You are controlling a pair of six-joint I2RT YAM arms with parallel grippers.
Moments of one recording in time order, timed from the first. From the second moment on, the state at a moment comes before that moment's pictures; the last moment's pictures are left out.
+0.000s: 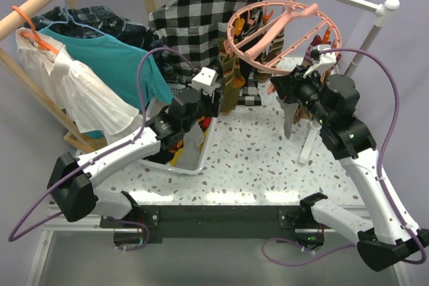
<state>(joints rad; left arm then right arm) -0.82 1.36 1.06 0.10 -0.35 -0.13 0.39 0.97 1.25 -0.38 -0.04 0.33</state>
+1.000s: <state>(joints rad) -0.54 1.89 1.20 -0.28 -0.49 -0.42 0.39 0.96 1.24 -0.37 -0.04 0.31</state>
